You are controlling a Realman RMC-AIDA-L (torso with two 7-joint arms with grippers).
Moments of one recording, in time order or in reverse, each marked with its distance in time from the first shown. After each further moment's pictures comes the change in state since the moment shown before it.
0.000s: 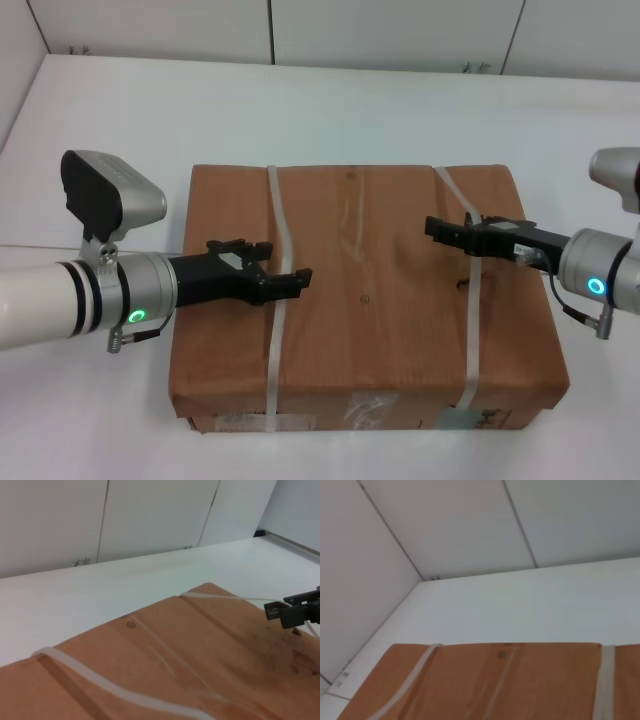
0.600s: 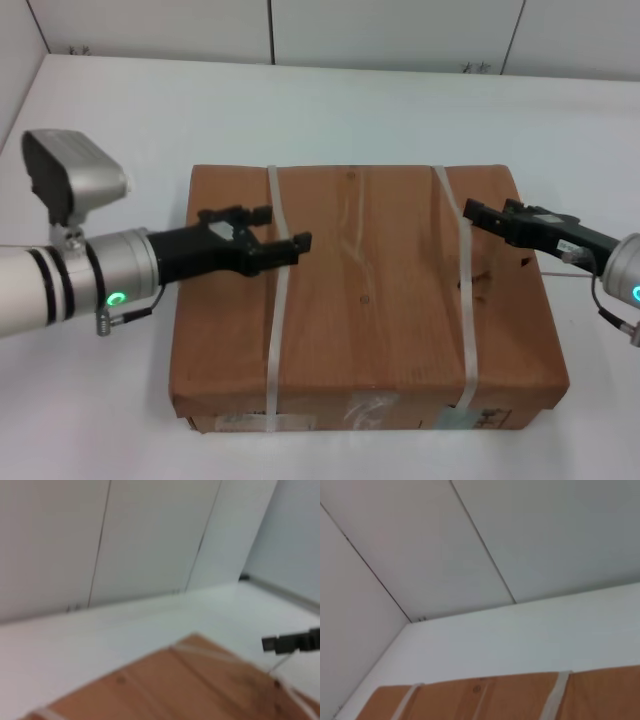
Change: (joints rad) left arm 0.080 0.010 -0.043 0.128 -0.009 0.103 -0.011; right arm -0.142 0.000 0.000 -0.132 0.085 -0.075 -0.013
